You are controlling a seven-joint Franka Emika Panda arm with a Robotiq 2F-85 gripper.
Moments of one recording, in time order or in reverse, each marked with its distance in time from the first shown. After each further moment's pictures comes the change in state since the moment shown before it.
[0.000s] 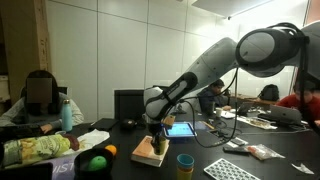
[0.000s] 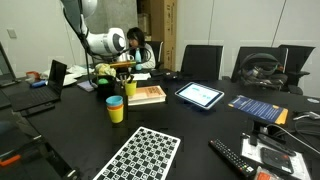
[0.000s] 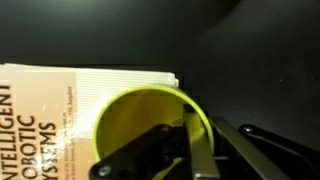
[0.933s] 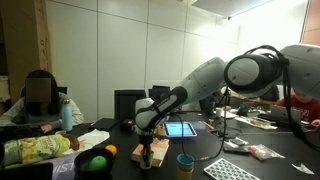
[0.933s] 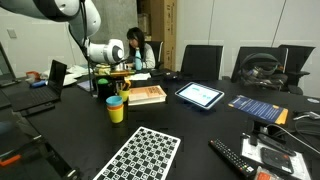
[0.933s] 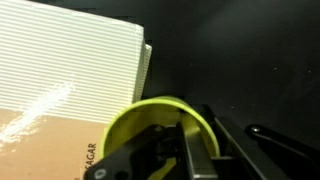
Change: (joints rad) arm 0.012 0.217 0.075 0.237 0.029 -0.065 -0.187
